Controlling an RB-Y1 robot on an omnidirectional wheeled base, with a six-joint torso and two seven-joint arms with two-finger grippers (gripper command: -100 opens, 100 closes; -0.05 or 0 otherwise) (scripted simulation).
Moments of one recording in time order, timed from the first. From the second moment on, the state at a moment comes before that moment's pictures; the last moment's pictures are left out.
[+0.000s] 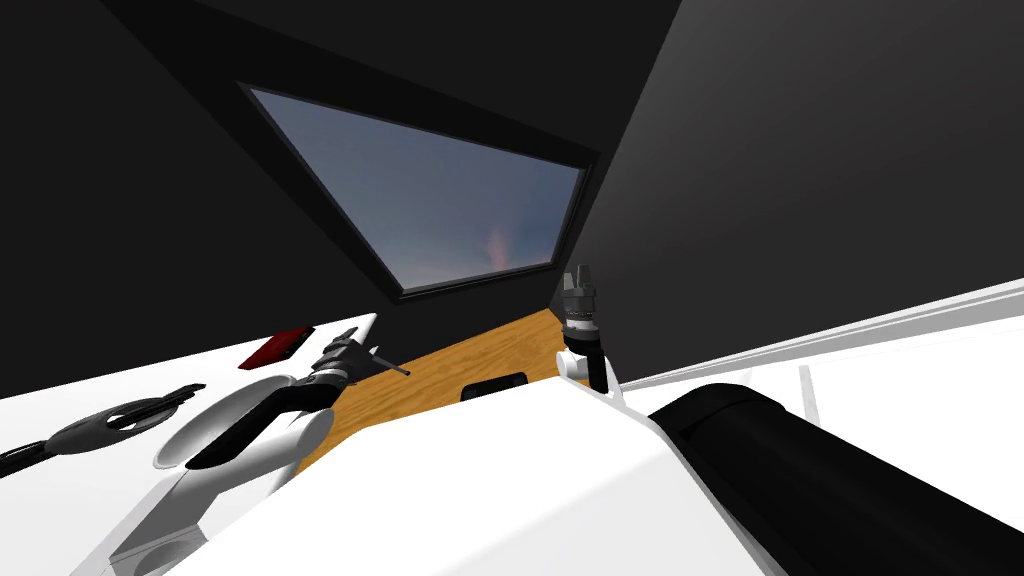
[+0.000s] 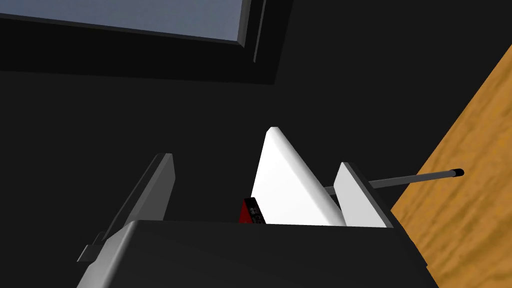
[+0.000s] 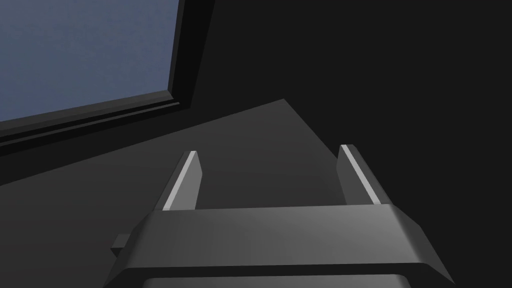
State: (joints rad) left arm 0.52 0.45 0.26 -2.07 0.35 0.39 0.31; right arm 0.54 -0.01 0.00 -2.39 0.04 -0.46 0.09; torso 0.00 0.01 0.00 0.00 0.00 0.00
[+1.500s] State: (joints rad) left arm 0.50 0.49 0.36 -2.04 0.44 0.80 0.33; right arm 0.54 -0.01 0.00 -2.39 0.04 -0.46 0.09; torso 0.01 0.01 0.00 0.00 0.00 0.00
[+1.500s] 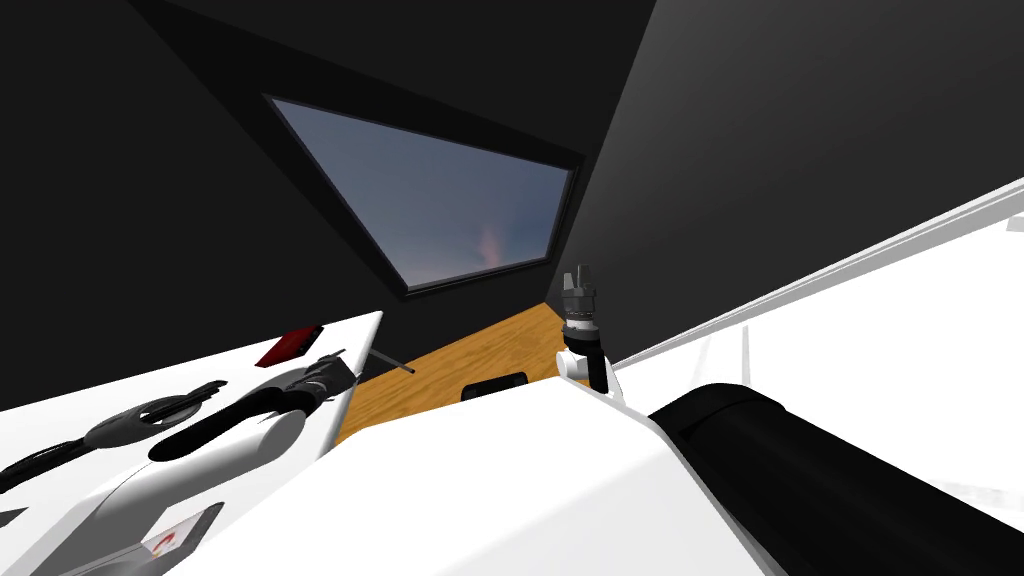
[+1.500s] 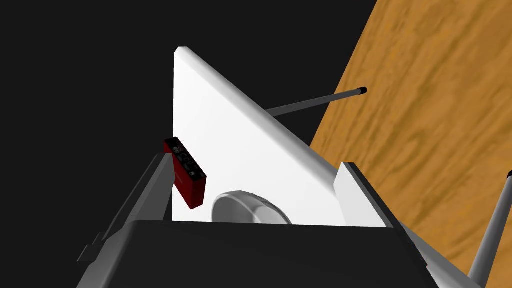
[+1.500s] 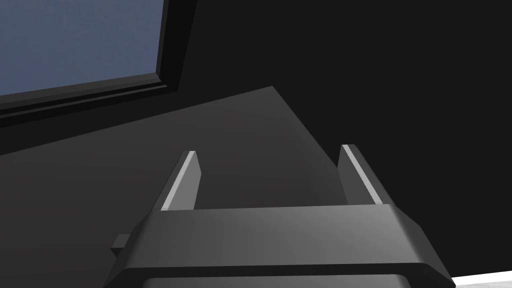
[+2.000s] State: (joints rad) left arm 0.48 0.49 0.39 -2.03 0.46 0.93 0.34; right arm 0.54 -0.01 0.00 -2.39 0.04 -0.46 0.09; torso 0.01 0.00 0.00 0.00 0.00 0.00
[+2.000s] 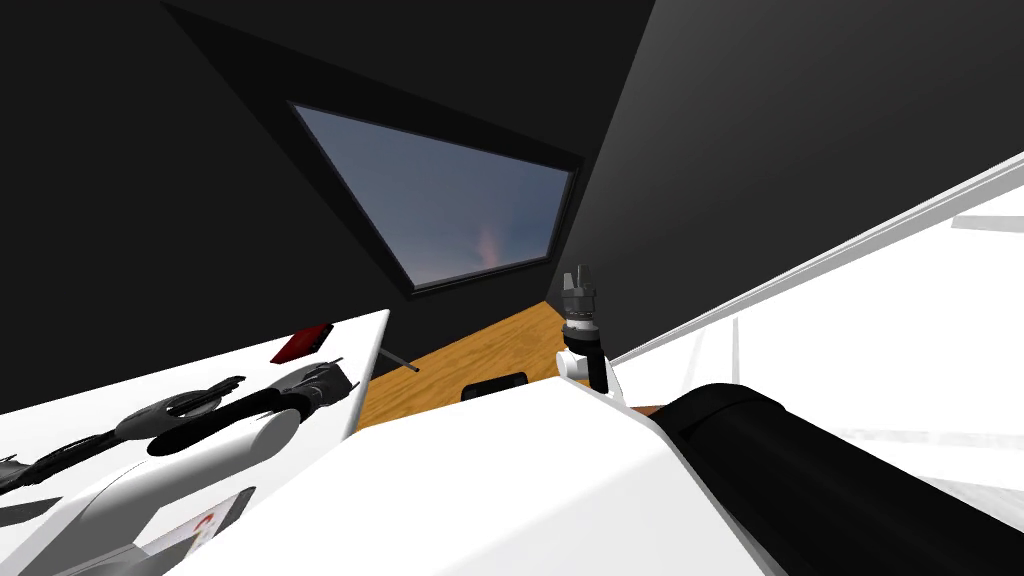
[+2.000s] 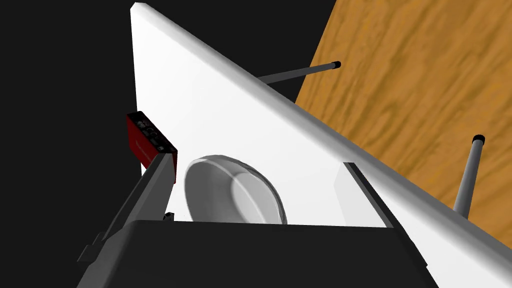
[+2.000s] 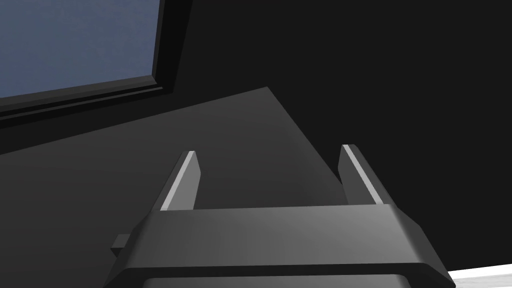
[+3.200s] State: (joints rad) left arm 0.49 0.49 0.42 -1.97 0.49 1.18 0.33; right arm 0.54 -0.01 0.00 -2.39 0.04 -0.46 0.09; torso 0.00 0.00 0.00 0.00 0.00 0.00
